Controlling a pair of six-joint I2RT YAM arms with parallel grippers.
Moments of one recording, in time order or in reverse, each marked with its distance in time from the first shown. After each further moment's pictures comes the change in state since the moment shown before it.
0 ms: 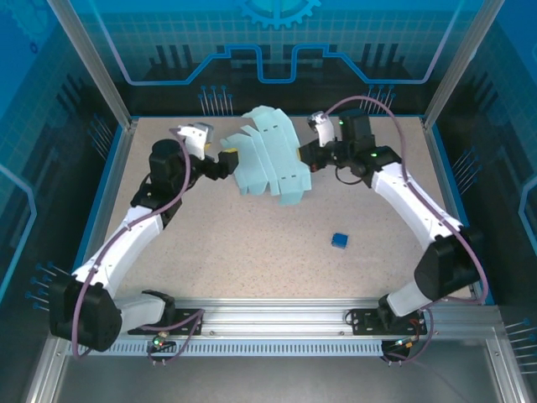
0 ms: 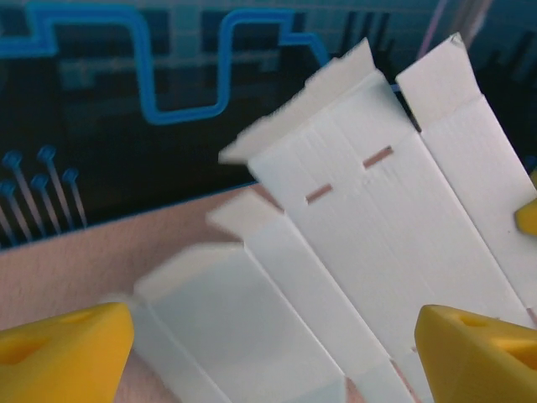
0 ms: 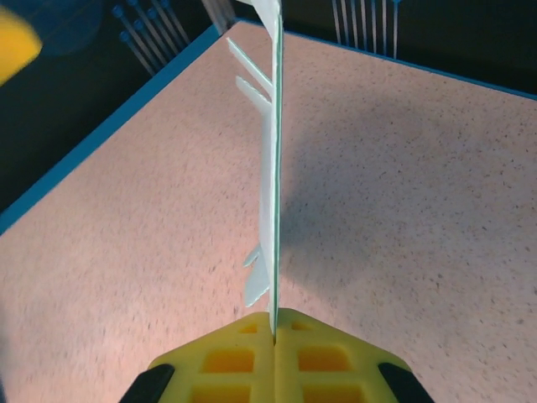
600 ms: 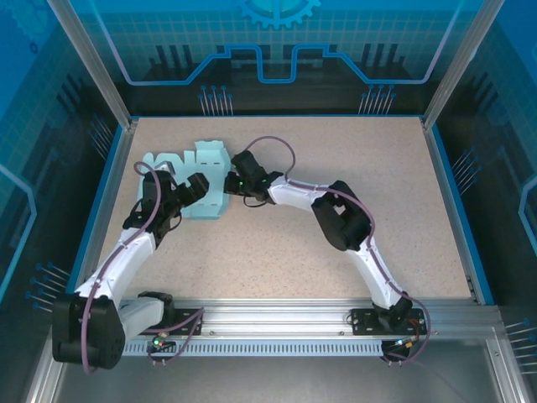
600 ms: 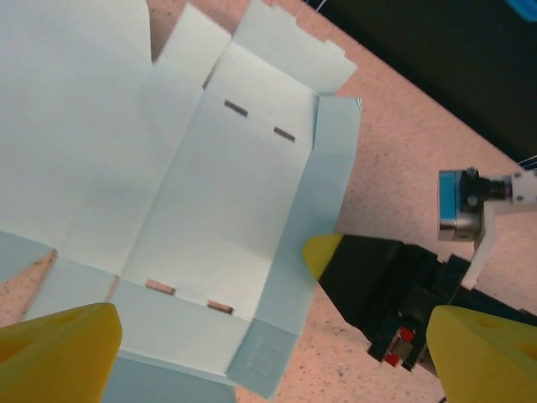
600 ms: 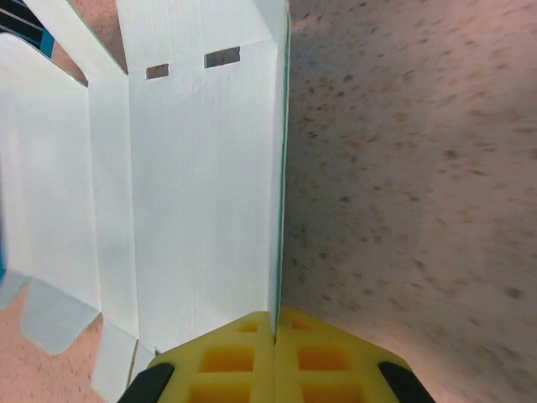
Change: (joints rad) left arm 0.166 -0.144 -0.316 -0.202 -0.261 -0.620; right arm 0.419 0.821 0.357 0.389 0.418 0.802
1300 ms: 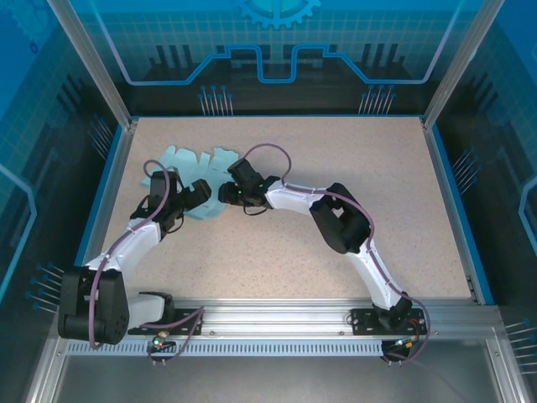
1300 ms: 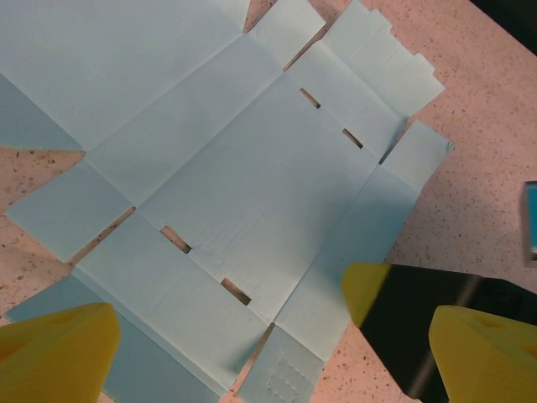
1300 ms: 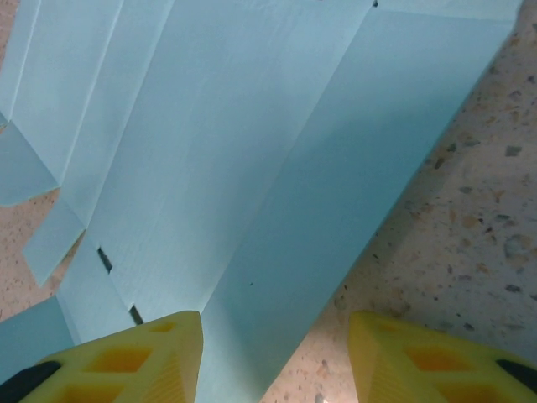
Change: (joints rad) left arm 0.016 0.149 -0.001 -0.004 -0.013 0.048; right arm 0.045 0.023 0.010 -0.106 -0.003 0.045
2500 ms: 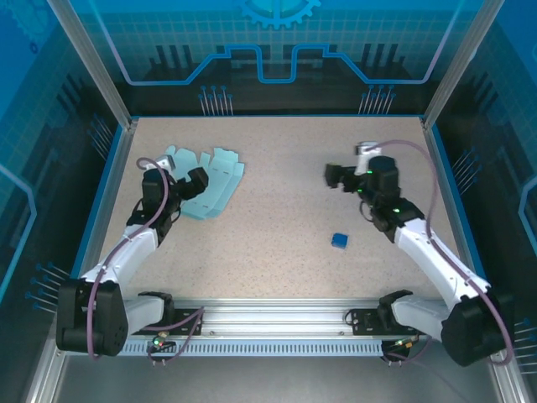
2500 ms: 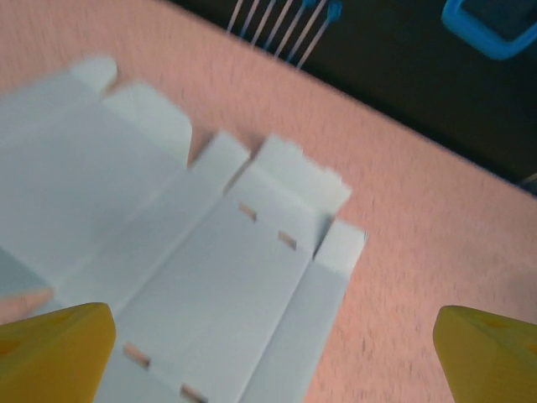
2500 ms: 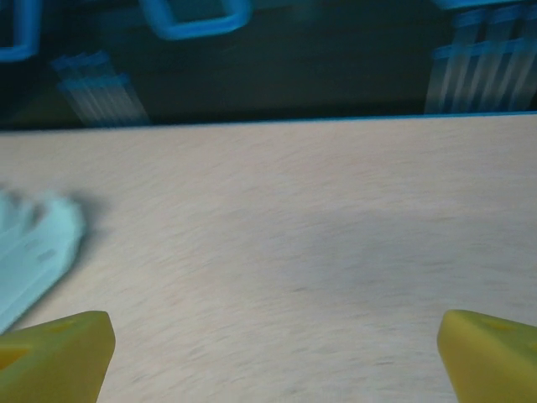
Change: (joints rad) left arm 0.015 -0.061 -0.034 0.200 0.005 0.056; right arm -0.452 -1.207 -0.902 0.076 0.142 -0.605
